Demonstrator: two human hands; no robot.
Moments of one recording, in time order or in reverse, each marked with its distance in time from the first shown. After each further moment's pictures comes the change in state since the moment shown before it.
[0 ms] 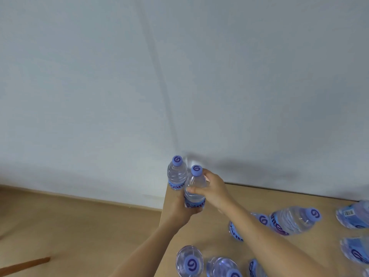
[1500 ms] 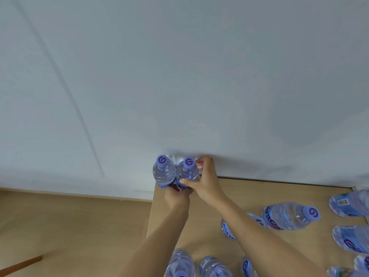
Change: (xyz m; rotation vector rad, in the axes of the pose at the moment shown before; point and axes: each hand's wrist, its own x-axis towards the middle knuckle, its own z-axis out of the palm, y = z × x) left_hand 0.058 -0.007 0.055 -0.428 0.373 -0.593; right_hand 0.043 0.038 -0.004 -0.123 0.204 -0.082
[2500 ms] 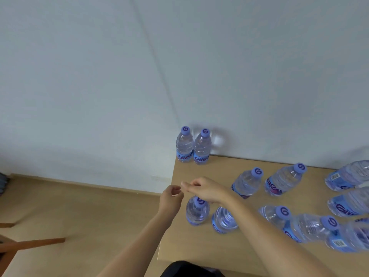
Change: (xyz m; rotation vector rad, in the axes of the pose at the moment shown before) left_hand -0.081 -0.060 -0.154 0.302 -0.199 0.169; right_hand -0.158 -0.063 0.017 -0.262 -0.595 0.237
